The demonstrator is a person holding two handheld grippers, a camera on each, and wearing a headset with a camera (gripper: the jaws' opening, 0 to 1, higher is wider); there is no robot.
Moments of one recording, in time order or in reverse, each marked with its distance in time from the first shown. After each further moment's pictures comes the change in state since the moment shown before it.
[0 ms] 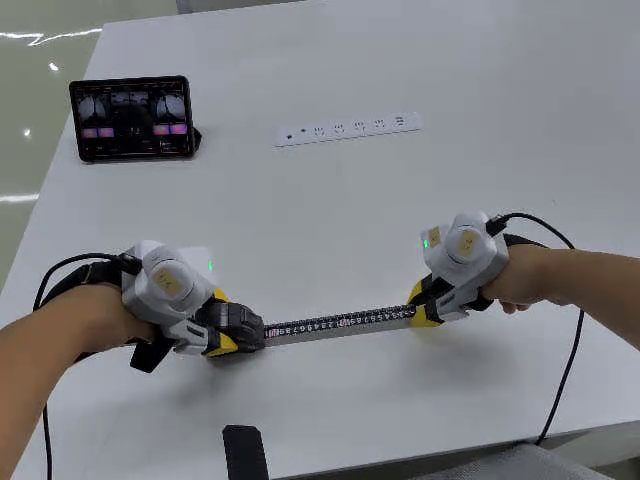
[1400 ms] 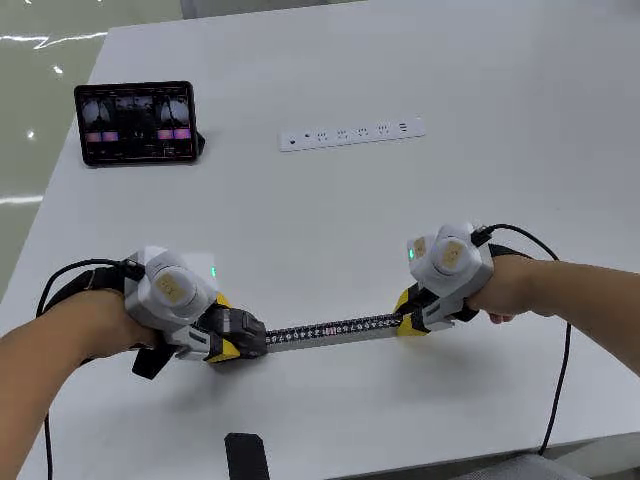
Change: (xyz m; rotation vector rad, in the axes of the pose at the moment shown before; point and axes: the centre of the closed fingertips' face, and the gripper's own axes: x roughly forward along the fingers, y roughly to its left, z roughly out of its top) left arm 0.002 0.002 -0.001 0.000 -0.002 -0.001; right arm 0.011 0.003 0.019 -0.017 -0.015 0.006
